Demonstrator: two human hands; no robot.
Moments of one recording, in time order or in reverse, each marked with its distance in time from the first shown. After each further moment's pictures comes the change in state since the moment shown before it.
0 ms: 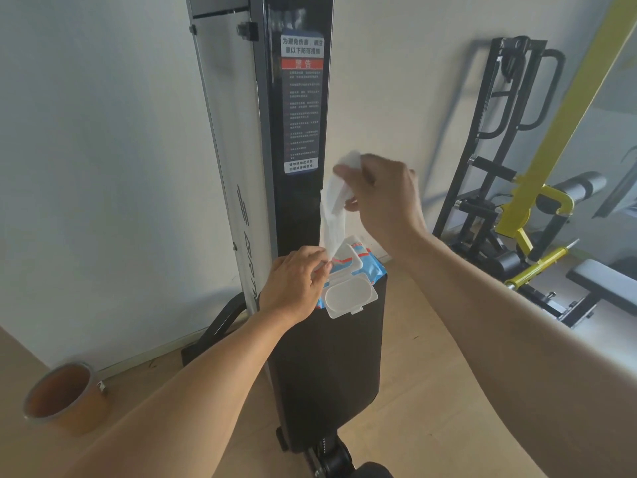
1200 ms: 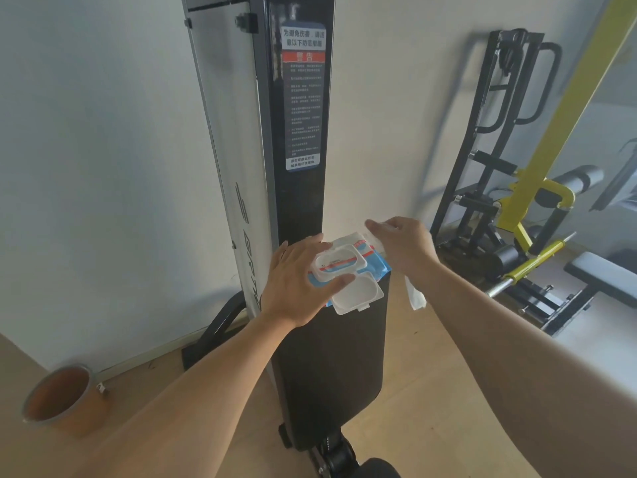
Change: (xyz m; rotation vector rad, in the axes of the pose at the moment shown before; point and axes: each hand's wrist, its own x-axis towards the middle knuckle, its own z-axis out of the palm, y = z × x) left_hand -0.005 0.002 -0.005 -0.192 0.083 0.048; right_hand -0.031 0.088 0.013 -0.030 -0.112 0.652
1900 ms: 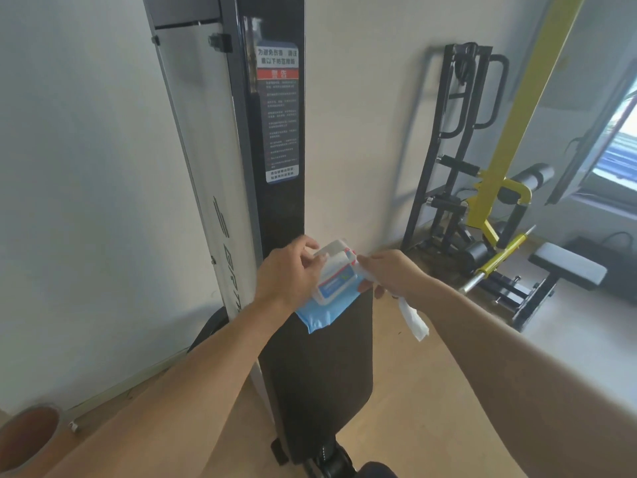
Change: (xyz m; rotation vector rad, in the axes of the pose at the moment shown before) left_hand 0.030 0.017 -0.014 0.072 -0.063 -0.105; right_hand -0.025 0.017 -0.010 -0.134 -0.312 0.154
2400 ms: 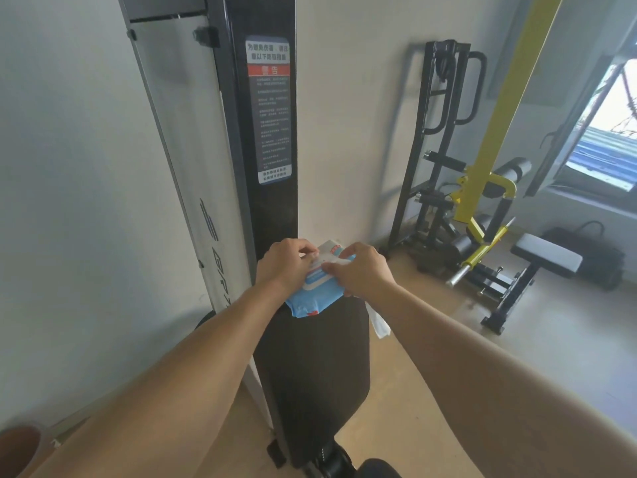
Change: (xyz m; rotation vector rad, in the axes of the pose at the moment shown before) left_hand 0.039 -0.022 0.017 -0.027 -0.208 -0.055; right_hand 0.012 -0.019 0.045 0.122 0.203 0.002
